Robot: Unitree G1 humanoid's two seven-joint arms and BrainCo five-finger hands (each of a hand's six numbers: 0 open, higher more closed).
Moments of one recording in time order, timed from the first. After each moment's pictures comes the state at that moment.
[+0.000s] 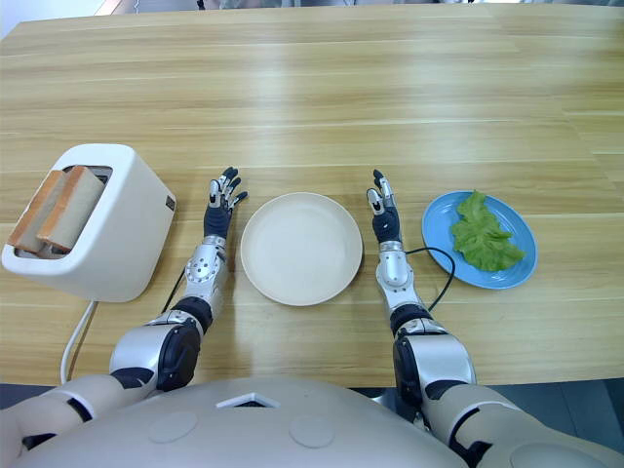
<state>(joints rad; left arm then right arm) -0.45 -0.03 0.20 1.24 -0.01 -0.84 -0.08 -0.38 -0.13 -0.05 1.20 -0.13 -0.88 -0.21</state>
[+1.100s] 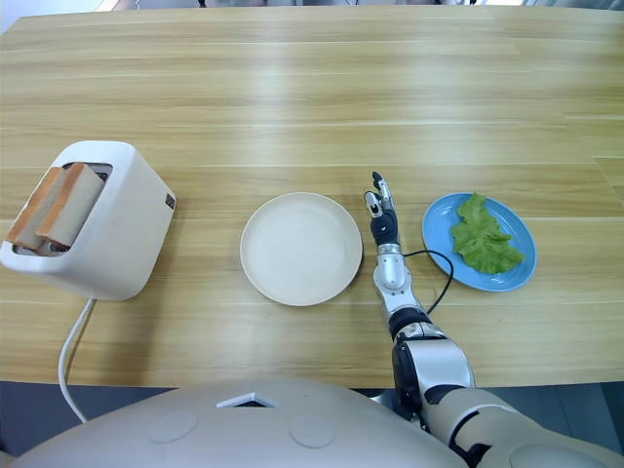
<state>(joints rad) 0.22 0.84 0.88 -0.62 -0.16 0.17 -0.44 -0.35 -0.12 -0.03 1.17 -0.16 -0.87 -0.25</state>
